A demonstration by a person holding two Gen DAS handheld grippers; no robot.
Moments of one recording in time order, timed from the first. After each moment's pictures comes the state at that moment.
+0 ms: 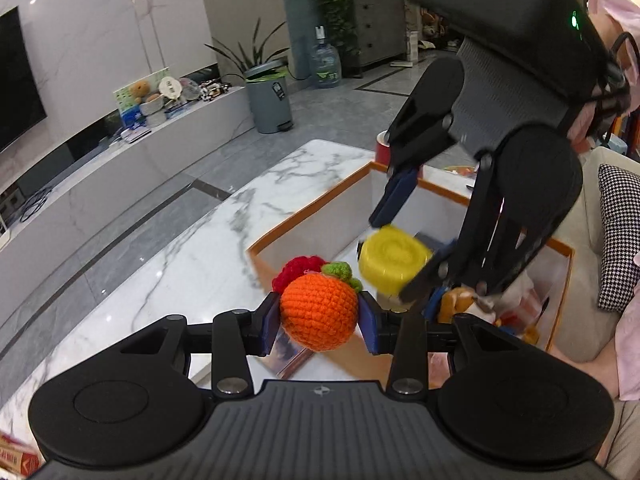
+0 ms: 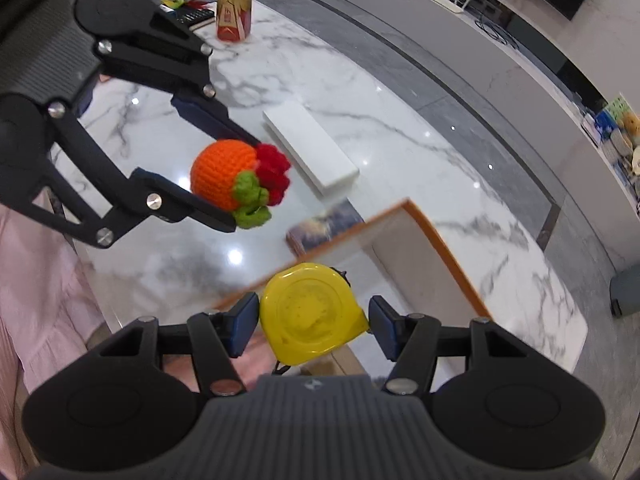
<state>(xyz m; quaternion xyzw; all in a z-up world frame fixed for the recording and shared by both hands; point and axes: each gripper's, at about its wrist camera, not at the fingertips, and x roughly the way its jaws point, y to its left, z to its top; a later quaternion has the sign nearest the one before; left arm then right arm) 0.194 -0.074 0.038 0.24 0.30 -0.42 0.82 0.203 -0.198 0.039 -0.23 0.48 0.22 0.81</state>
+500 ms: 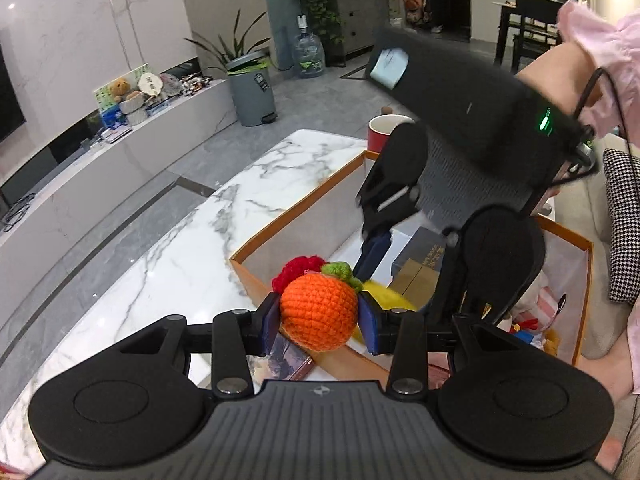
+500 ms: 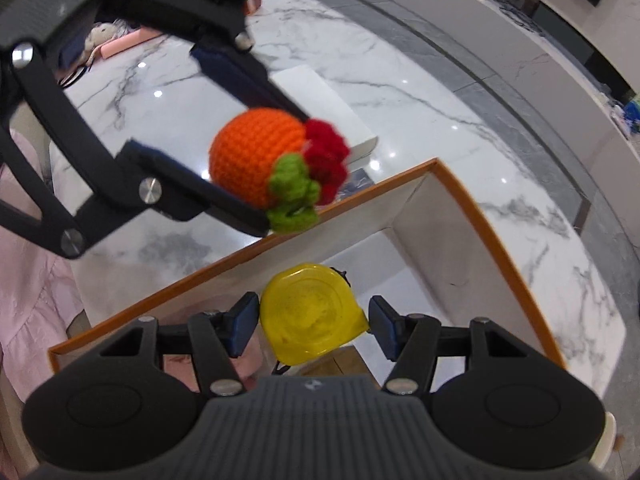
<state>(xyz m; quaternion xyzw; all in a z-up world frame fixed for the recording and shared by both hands) 0.227 -0.096 0.004 0.25 0.30 -0.45 0.80 0.232 -0.206 -0.026 -0.22 0.50 0.26 0.80</state>
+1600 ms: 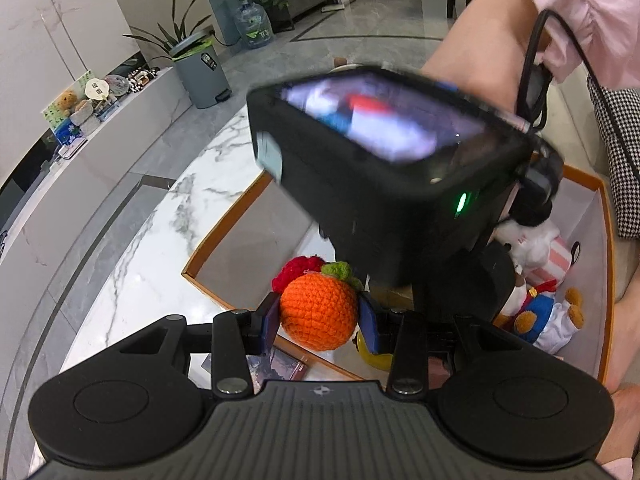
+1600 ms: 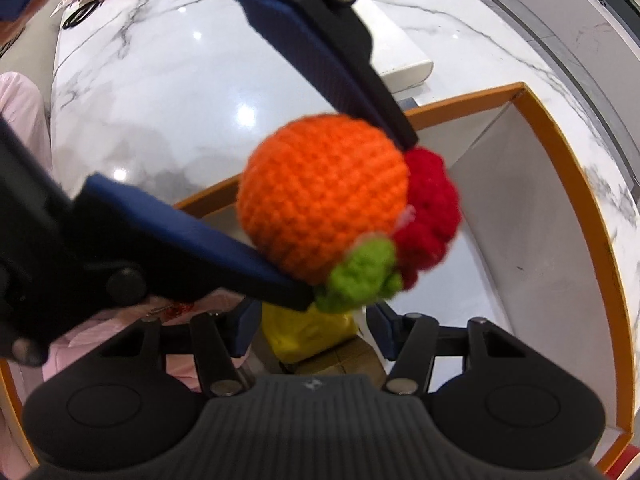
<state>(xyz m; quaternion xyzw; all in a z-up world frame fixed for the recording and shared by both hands) 0.236 -0.137 -0.032 0.35 0.31 -0.47 0.74 0.268 -0.188 -0.088 -0.24 0.57 0.31 0.73</state>
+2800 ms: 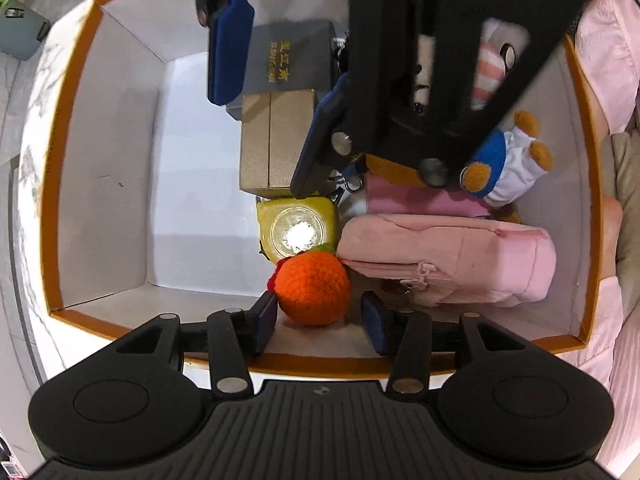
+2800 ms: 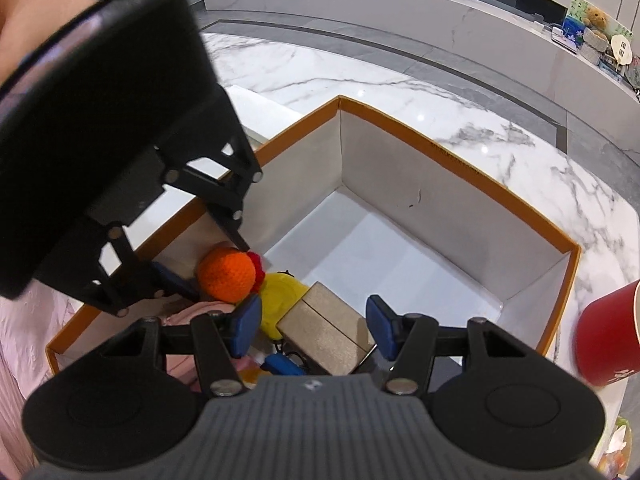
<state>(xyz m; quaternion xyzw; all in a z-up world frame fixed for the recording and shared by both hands) 0.240 -0.190 -0.106 0.57 0.43 -0.52 0.47 0.202 -0.275 -0.035 -0.07 0.48 0.20 0.85</state>
